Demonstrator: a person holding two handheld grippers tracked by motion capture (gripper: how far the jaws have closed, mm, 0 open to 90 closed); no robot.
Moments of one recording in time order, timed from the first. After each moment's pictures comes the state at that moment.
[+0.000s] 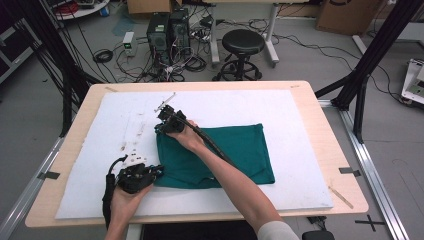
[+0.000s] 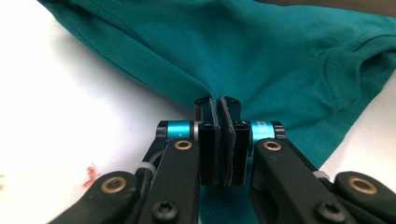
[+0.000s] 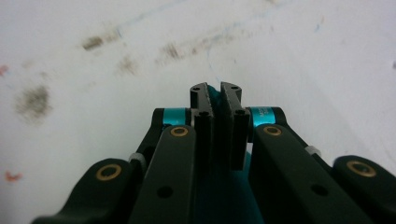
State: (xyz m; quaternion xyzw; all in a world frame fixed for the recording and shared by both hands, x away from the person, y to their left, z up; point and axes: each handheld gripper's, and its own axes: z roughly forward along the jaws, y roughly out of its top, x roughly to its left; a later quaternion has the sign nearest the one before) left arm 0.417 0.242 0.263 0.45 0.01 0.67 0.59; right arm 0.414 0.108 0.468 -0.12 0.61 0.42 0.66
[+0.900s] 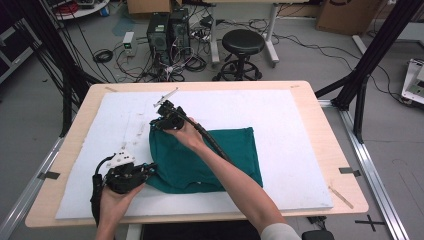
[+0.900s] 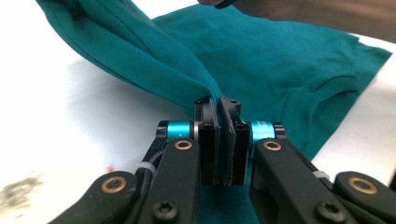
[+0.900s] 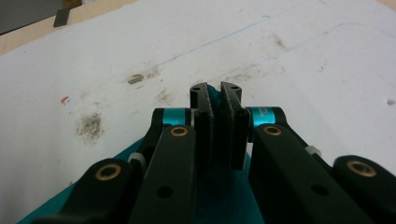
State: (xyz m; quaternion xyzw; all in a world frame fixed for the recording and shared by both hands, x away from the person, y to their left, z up) left arm 0.400 0.252 0.254 0.45 -0.03 0.65 0.61; right arm 0.390 0.099 0.459 -0.17 0.61 0.45 0.63
